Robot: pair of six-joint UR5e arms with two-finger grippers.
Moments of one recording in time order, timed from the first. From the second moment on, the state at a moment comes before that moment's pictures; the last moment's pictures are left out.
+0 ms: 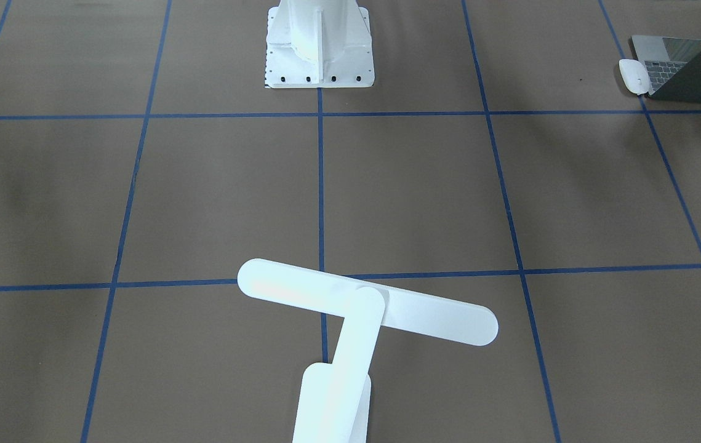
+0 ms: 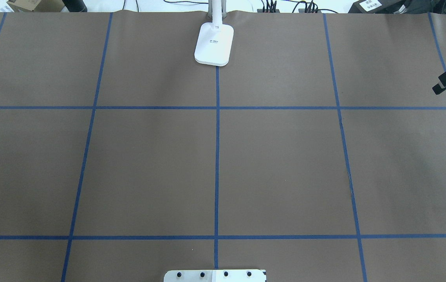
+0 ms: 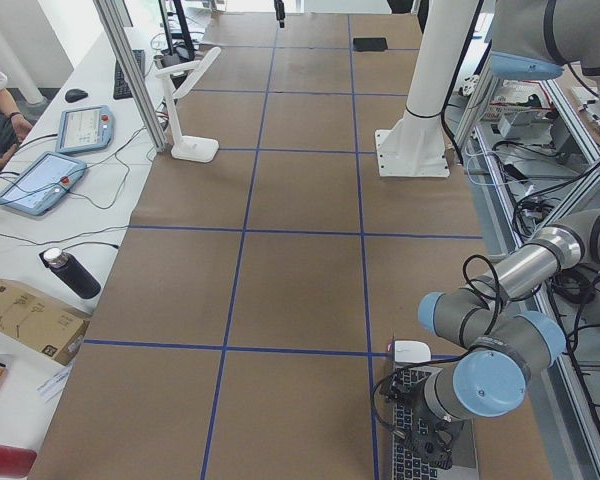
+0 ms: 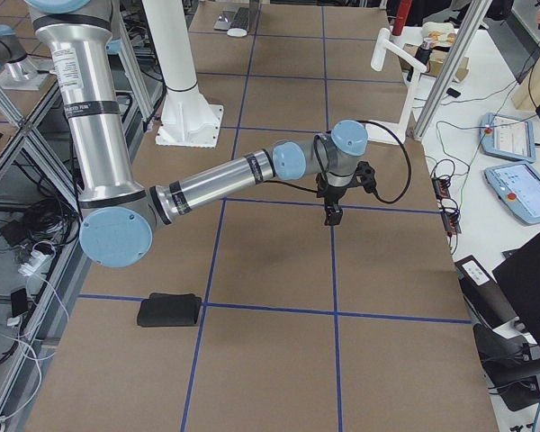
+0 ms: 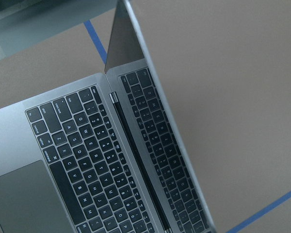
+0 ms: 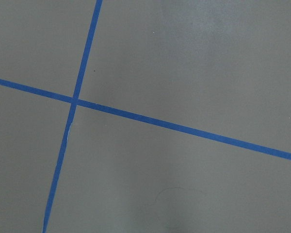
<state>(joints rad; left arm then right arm) -2.09 -1.01 -1.77 -1.56 -2.38 -0.51 1.31 -1.40 1.79 -1.72 2.40 0.11</state>
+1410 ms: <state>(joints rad) -2.09 -1.08 -1.84 -1.46 -2.46 -0.58 1.29 -1.40 1.78 -1.72 2.40 0.12</state>
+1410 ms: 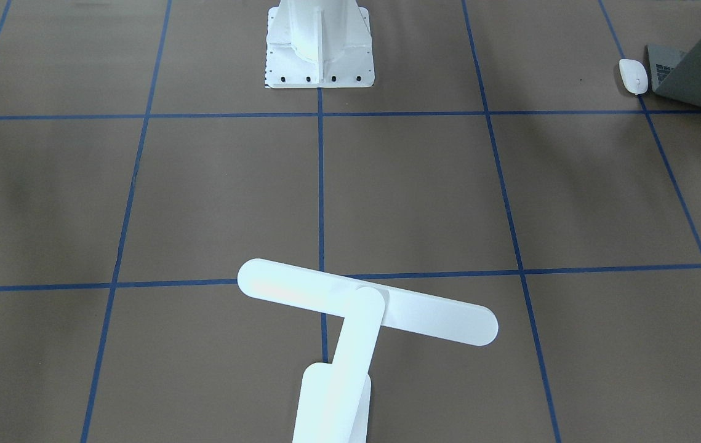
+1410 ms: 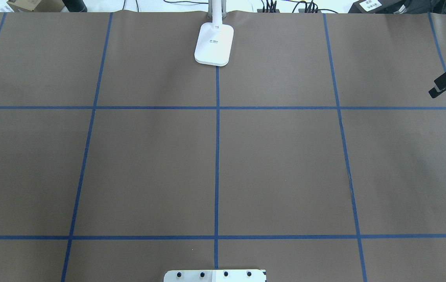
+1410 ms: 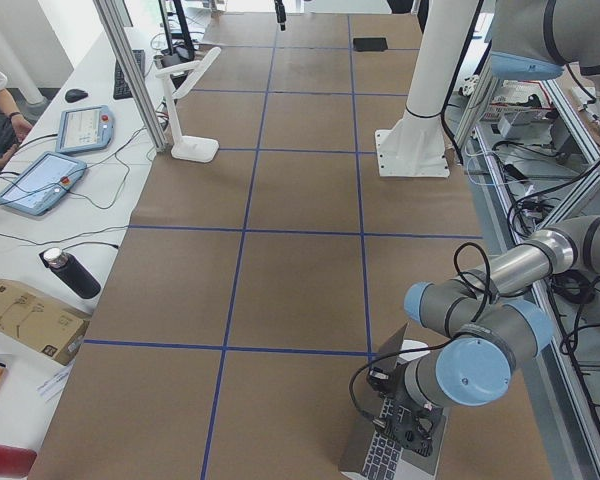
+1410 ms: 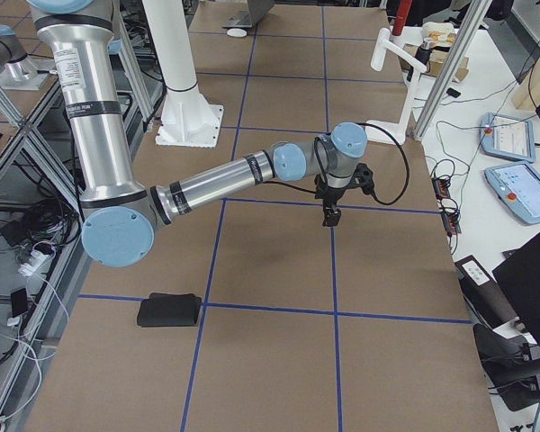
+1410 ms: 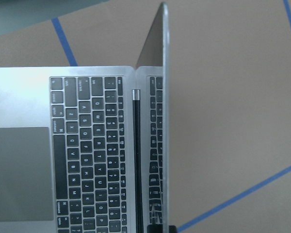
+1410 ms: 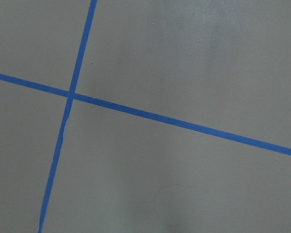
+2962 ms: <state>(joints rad) -1.61 -1.78 -1.92 -1.42 -2.61 -1.18 1.27 -1.35 1.71 -1.72 2.39 0.12</state>
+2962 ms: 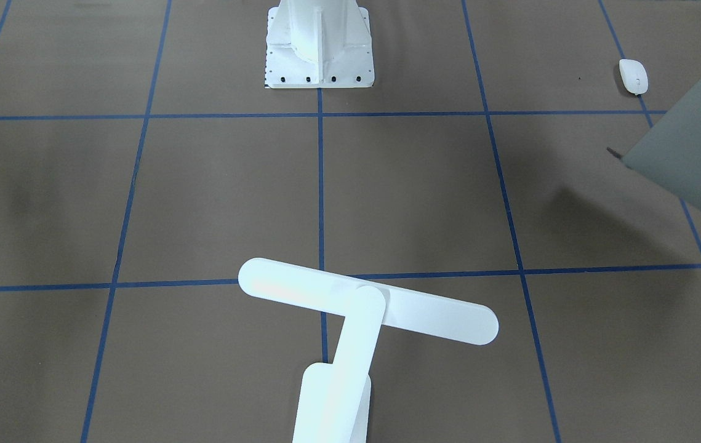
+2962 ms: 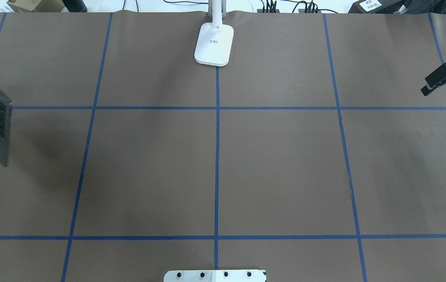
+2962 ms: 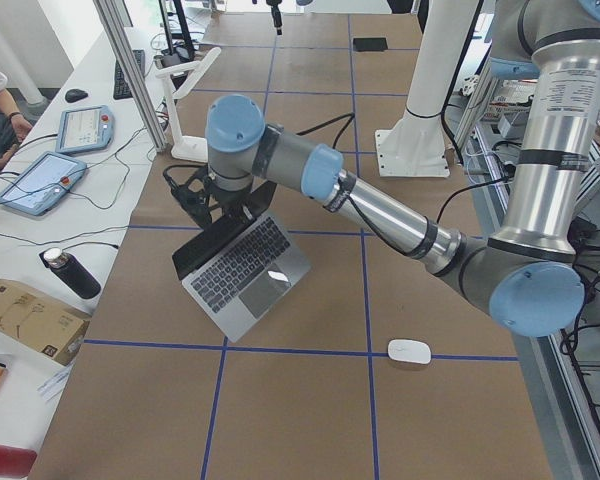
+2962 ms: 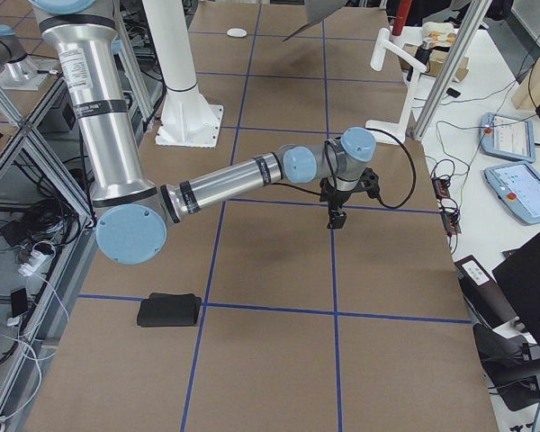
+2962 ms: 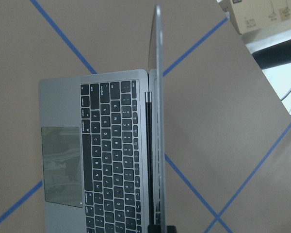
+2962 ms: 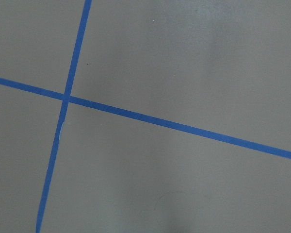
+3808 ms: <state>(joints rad) -1.04 -2.28 -1.94 -1.41 -2.20 -2.28 1.28 -1.35 1.70 -1.72 2.39 0.12</state>
